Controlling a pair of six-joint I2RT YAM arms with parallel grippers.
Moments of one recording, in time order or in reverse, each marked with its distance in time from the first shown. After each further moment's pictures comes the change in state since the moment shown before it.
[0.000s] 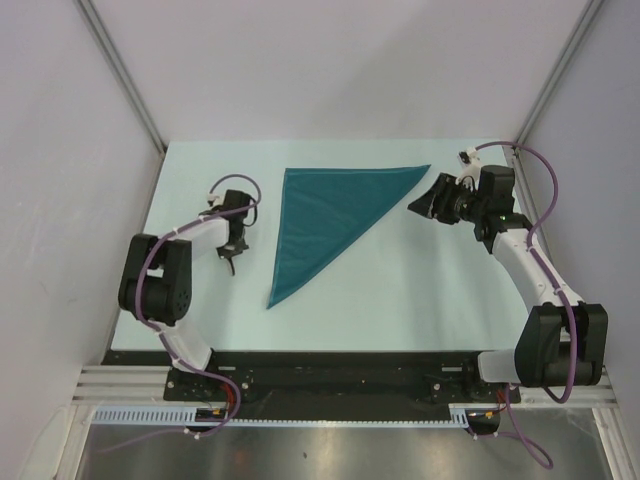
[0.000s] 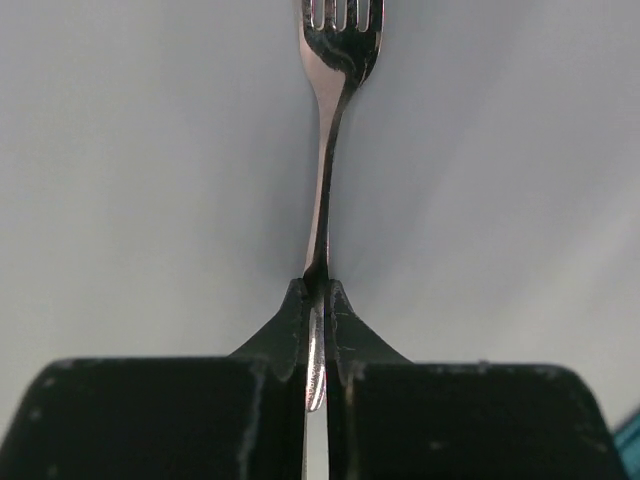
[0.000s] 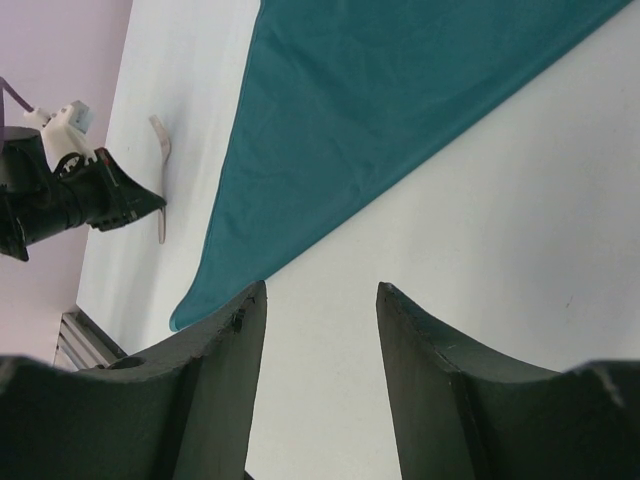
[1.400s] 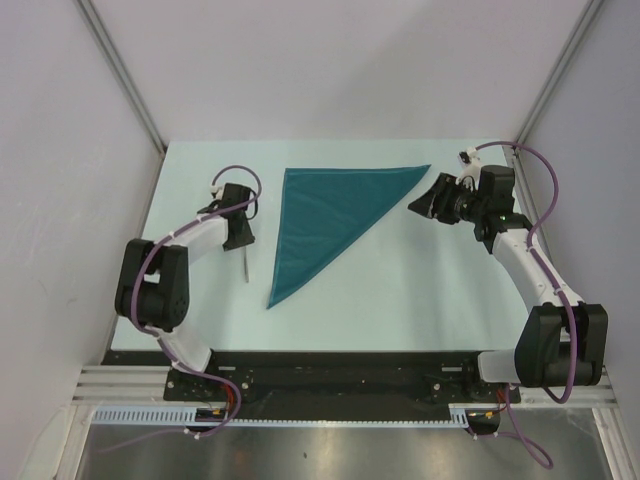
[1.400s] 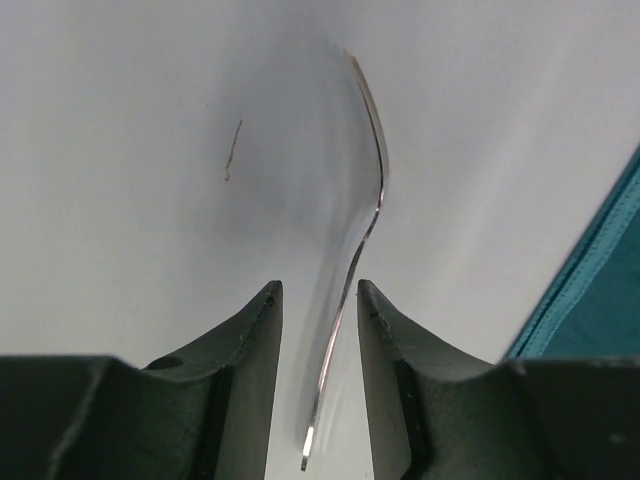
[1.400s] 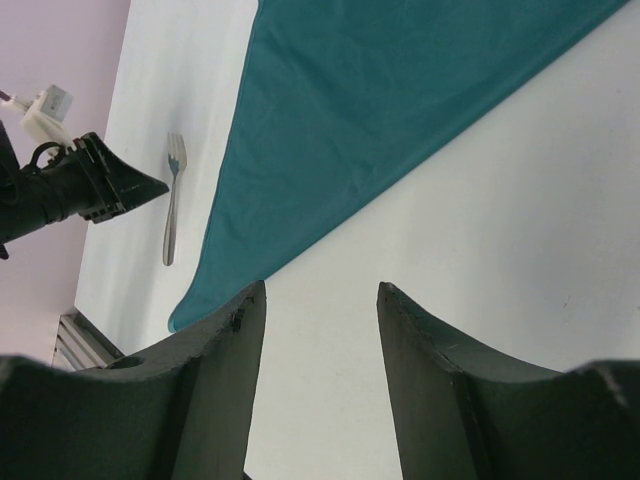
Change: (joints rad) left arm -0.037 -0.060 0.021 0.045 0.114 -0.014; right arm 0.000 0.000 0.000 0.000 0.005 -0.001
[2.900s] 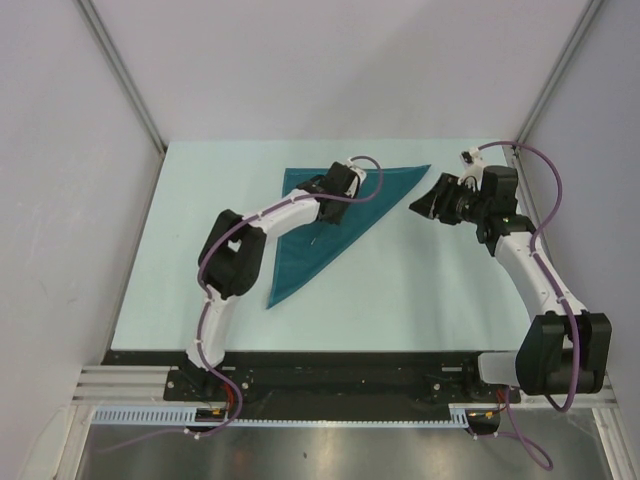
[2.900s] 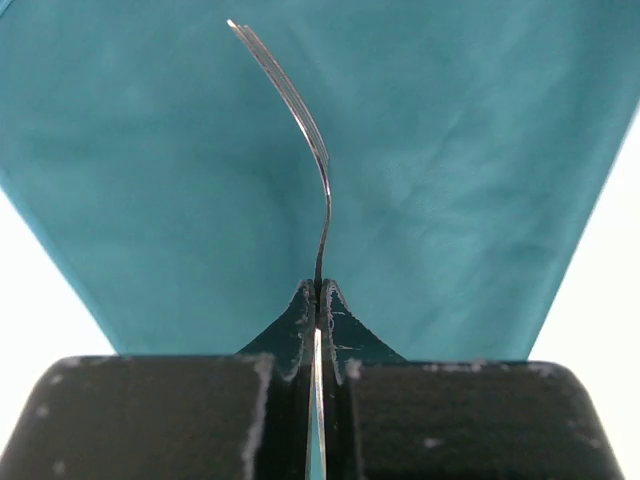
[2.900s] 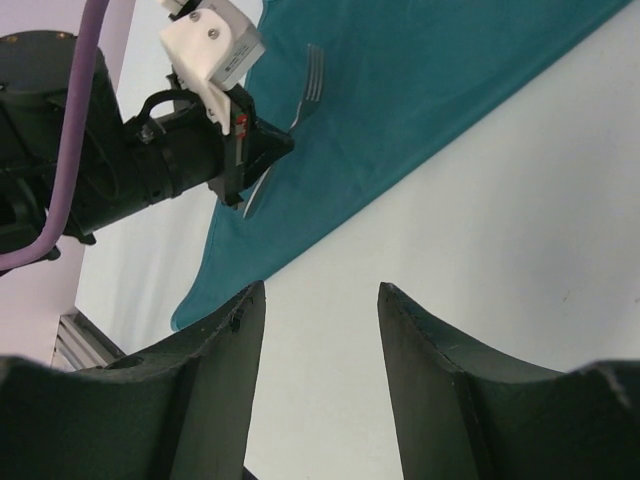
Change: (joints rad) left arm -0.443 0.498 0.693 -0.078 0.071 0.499; right arm 0.000 -0.033 0.000 -0.020 0.006 -0.003
